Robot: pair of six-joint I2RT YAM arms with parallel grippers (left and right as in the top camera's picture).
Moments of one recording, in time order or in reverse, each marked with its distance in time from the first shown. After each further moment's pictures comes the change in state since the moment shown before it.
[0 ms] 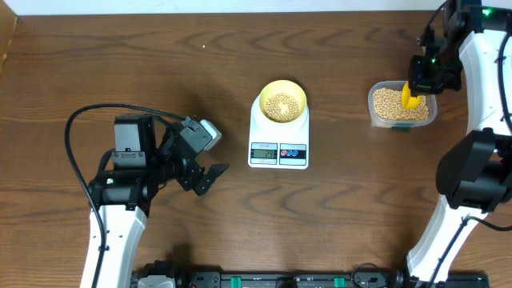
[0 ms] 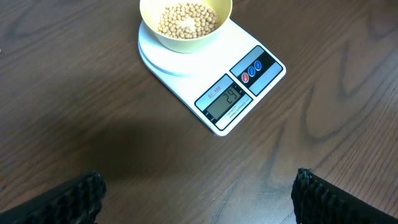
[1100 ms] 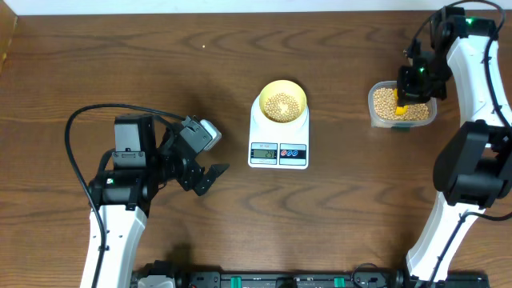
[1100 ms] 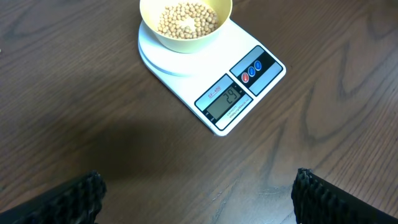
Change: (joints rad) left arm 0.000 0.000 0.000 0.000 0.000 0.000; right arm 0.018 0.030 -0.113 0.049 -0.081 -0.002
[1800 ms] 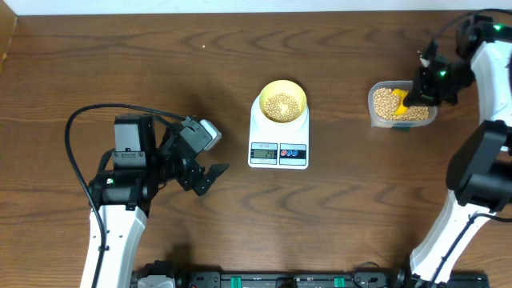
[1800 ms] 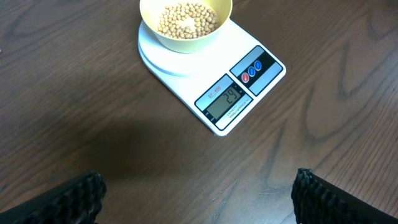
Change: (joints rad) left arm 0.000 0.000 0.000 0.000 0.000 0.000; right arm -0.124 0.002 -0.018 0.003 -0.206 -0.119
